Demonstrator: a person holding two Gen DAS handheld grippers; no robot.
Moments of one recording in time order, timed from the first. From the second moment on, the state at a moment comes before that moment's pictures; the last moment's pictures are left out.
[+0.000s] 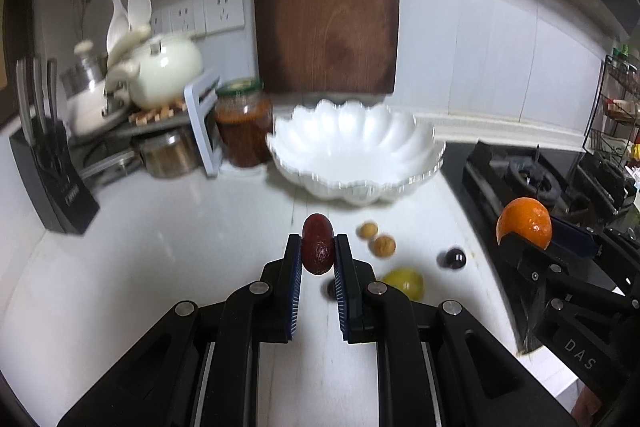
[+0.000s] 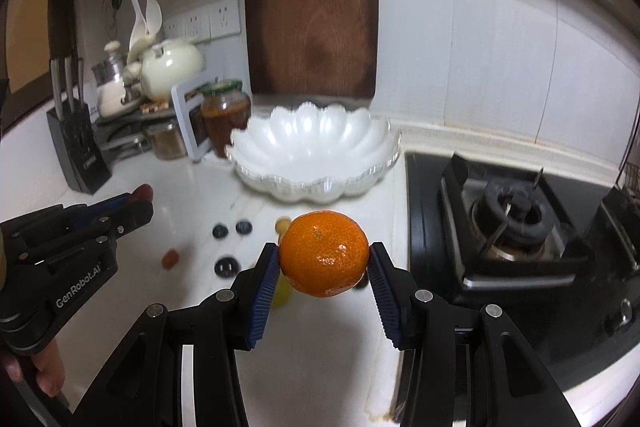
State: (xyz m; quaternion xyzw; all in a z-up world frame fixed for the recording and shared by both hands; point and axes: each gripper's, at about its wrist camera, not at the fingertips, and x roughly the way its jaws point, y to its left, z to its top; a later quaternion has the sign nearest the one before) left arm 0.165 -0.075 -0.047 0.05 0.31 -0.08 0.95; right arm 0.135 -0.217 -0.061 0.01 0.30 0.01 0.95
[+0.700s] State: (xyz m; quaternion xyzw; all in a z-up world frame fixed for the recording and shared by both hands) left arm 0.252 -0.082 0.008 0.06 0.25 -0.12 0.96; right arm 0.220 -0.219 -0.005 0.02 0.25 -0.02 0.97
